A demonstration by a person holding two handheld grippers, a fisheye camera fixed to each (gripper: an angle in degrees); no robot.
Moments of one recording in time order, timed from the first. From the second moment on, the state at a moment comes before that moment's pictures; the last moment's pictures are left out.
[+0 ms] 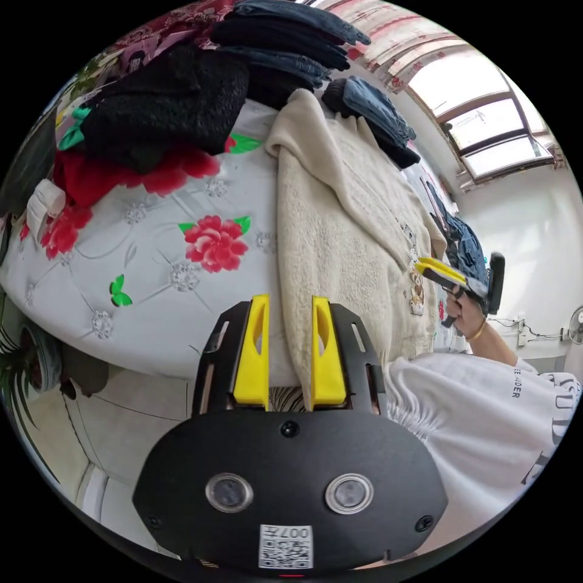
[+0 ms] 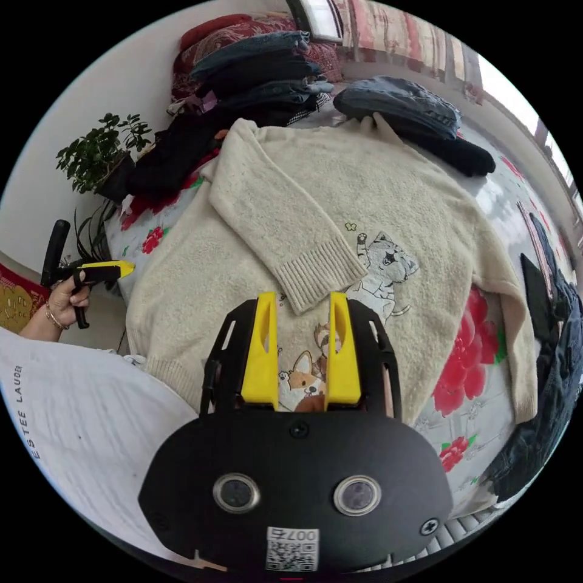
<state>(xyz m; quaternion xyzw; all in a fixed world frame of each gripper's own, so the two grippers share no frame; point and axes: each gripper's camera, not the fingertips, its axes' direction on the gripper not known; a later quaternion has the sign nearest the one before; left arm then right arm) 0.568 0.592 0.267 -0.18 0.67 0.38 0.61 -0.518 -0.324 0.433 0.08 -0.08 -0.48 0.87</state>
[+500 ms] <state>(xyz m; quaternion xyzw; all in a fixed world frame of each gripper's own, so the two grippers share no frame) 0.612 0.619 0.233 -0.18 0.61 0.44 0.63 -0.444 -0.345 0.343 0.17 0.08 -0.54 0.82</state>
